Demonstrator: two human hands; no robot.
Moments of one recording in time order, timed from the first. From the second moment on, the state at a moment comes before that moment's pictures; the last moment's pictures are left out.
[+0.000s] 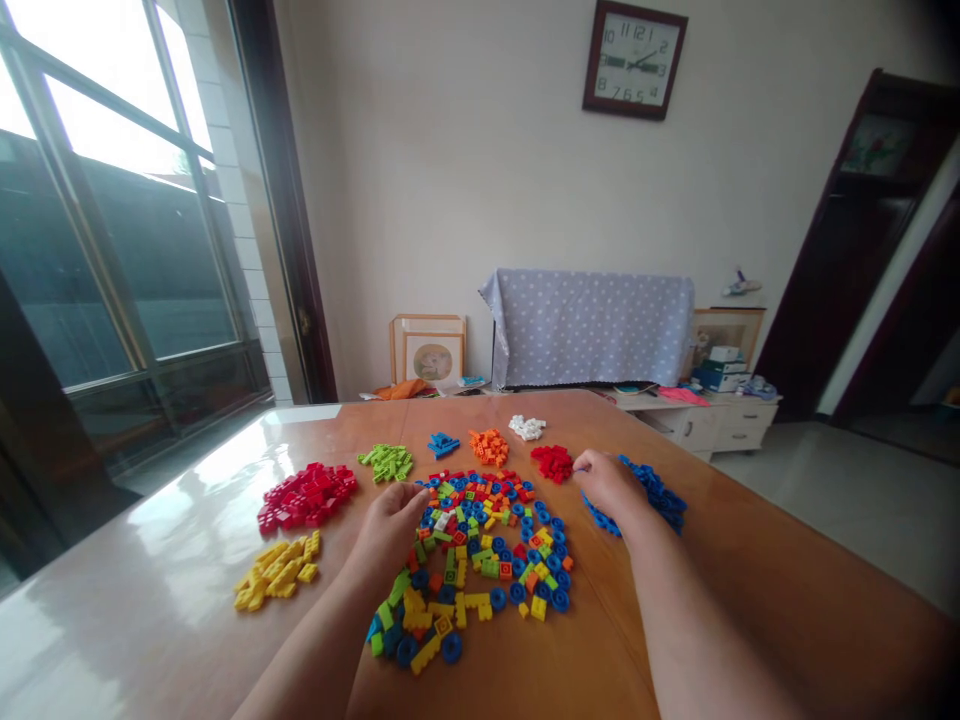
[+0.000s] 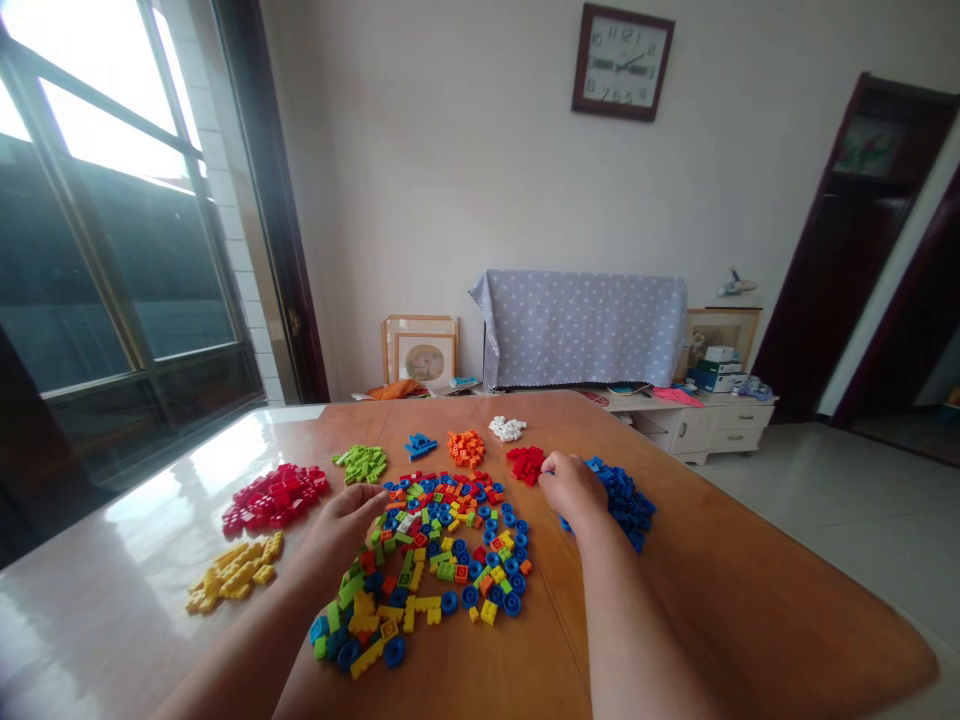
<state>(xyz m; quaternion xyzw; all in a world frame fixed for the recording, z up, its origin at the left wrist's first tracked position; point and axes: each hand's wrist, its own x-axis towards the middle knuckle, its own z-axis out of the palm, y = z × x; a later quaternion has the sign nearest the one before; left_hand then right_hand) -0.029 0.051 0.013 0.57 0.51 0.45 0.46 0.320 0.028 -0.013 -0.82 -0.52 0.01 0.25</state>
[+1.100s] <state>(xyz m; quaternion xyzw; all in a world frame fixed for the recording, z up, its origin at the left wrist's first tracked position) -0.033 0.054 0.011 0.60 0.52 0.42 0.43 0.285 0.035 -0.029 -0.75 -0.59 0.16 0.25</state>
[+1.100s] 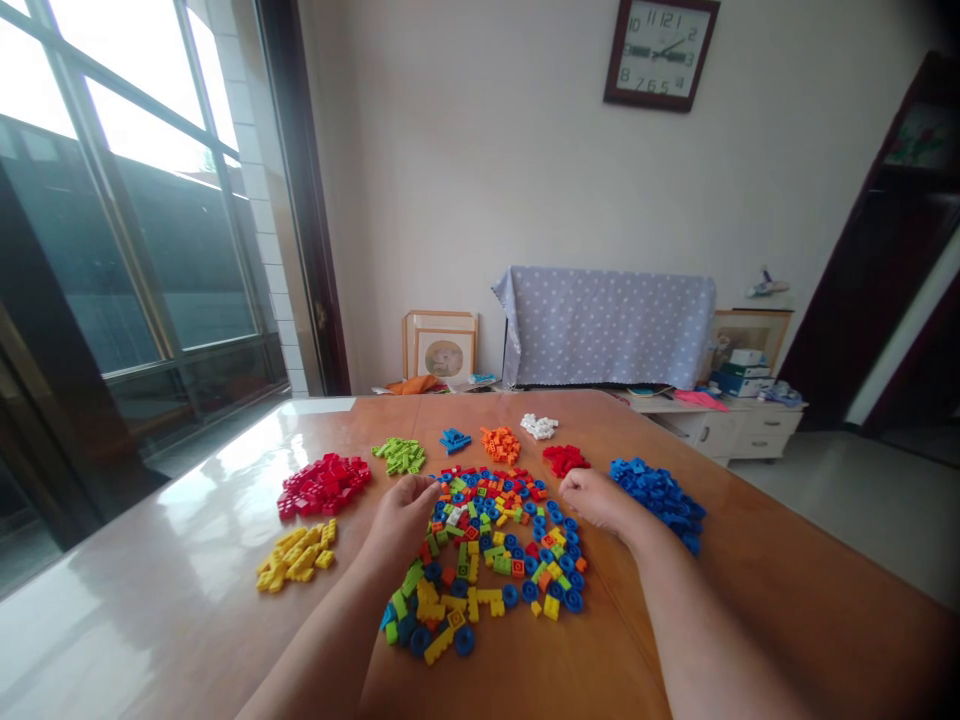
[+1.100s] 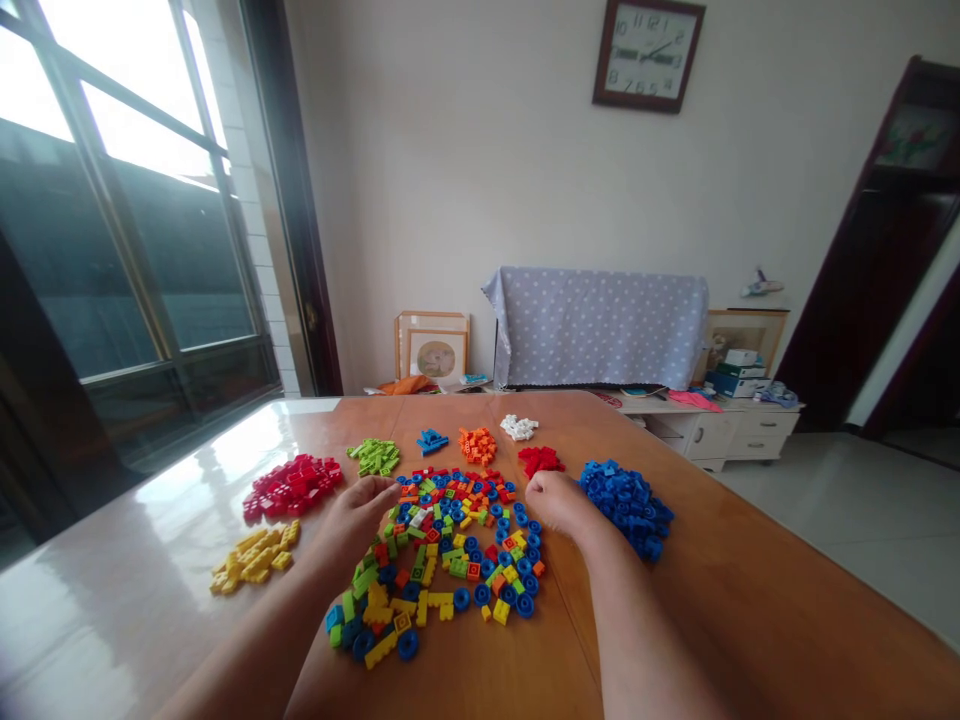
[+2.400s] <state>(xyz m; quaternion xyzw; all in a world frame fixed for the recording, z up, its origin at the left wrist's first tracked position) -0.022 0.059 -0.014 0.71 0.48 0.35 0.37 0.217 0.036 -0.032 -0.67 -0.72 0.09 0.18</state>
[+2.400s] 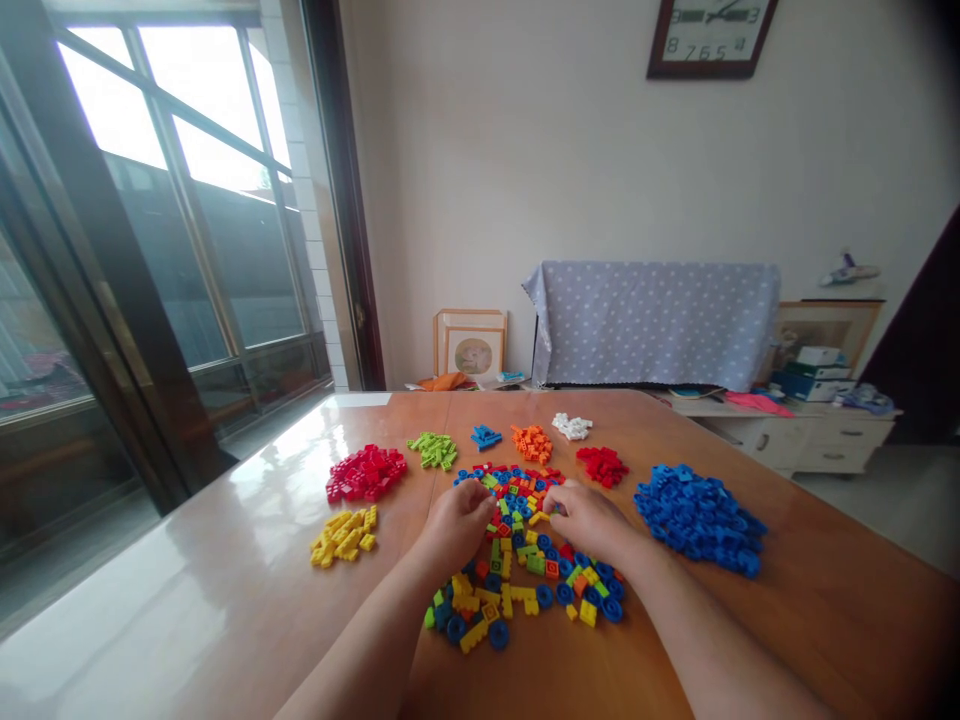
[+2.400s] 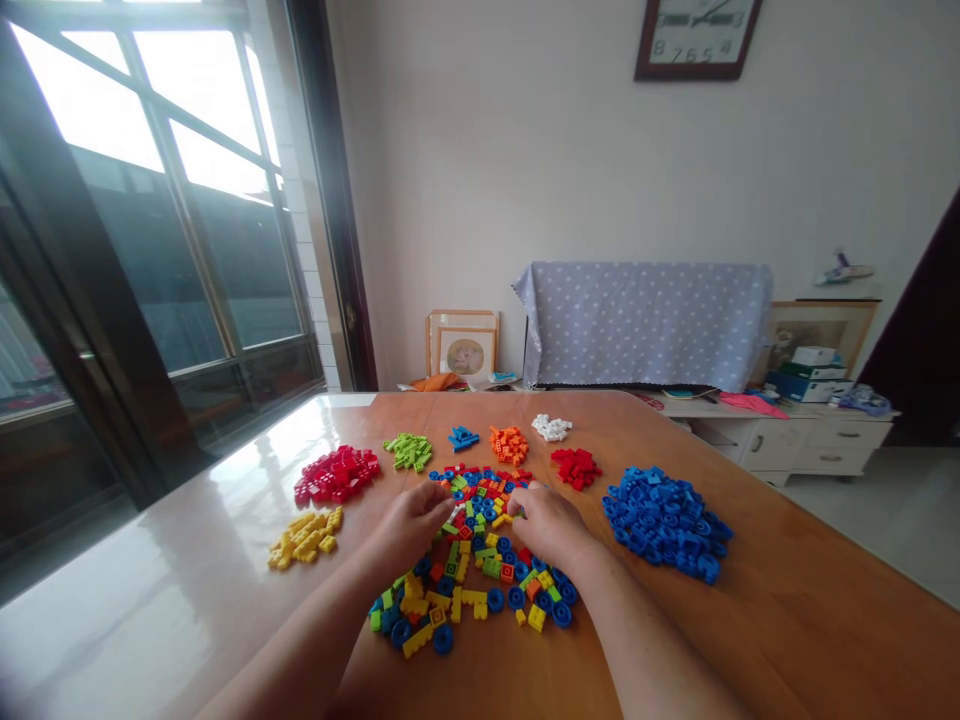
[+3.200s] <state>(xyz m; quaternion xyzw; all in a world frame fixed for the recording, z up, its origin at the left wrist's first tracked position) -0.034 0.046 -0.002 0.81 0.44 0.27 0.27 0.166 -0.014 0.008 -0.54 -0.81 0.22 0.11</state>
